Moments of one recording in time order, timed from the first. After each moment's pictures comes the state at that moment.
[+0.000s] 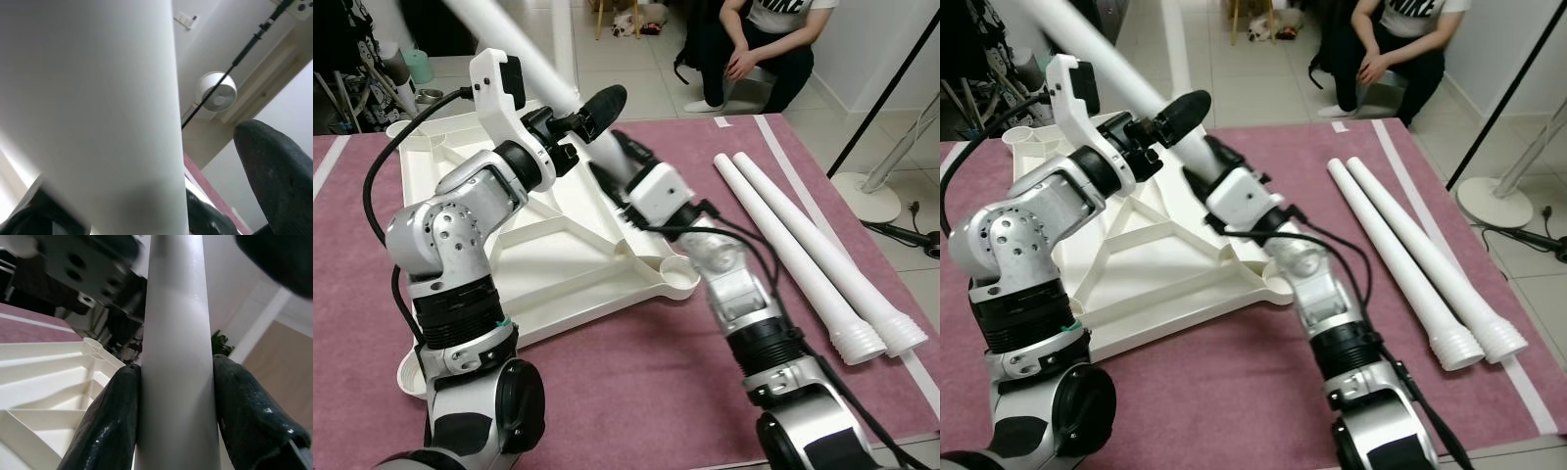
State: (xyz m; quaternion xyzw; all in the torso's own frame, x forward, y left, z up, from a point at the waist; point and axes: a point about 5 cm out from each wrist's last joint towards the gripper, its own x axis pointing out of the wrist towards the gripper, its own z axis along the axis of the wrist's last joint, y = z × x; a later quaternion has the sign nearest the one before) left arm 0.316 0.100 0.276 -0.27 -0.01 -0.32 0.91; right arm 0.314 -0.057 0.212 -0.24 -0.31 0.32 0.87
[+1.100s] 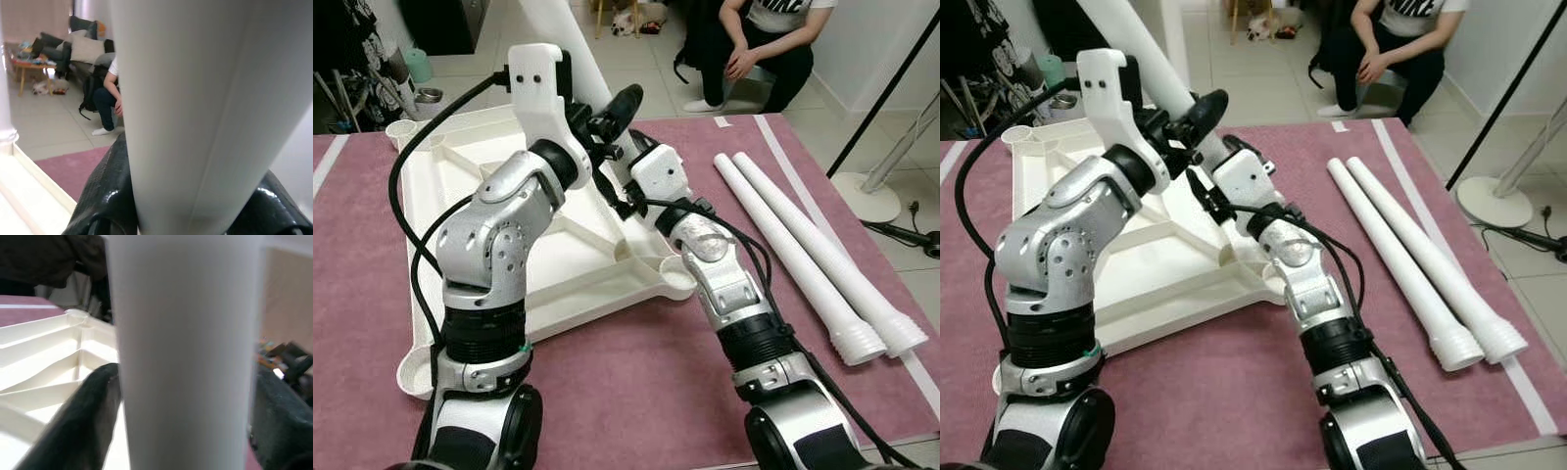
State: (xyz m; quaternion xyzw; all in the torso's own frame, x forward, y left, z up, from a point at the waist) left arm 0.296 0.057 0.290 -0.11 -0.10 -0.33 0.93; right arm 0.332 -0.066 0.201 -0.17 -0.18 0.29 0.93
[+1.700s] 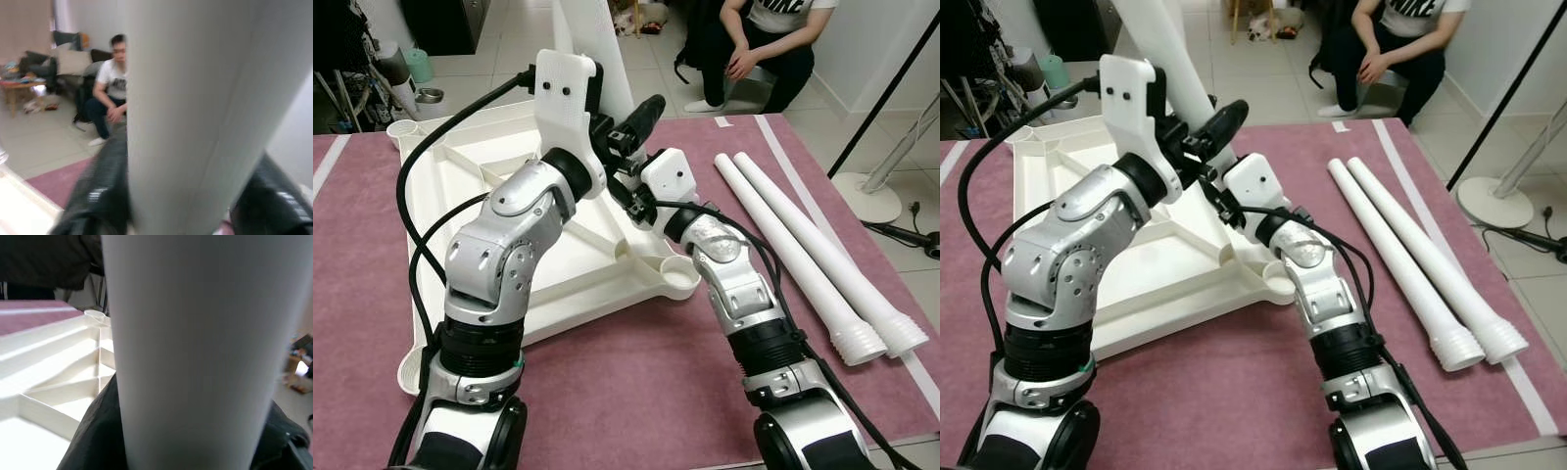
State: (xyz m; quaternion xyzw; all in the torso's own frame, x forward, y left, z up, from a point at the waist) left arm 0.282 0.042 0.289 -0.07 -0.13 -0.37 0.92; right arm 0.327 -0.069 0.203 -0.14 -0.16 0.32 0.92
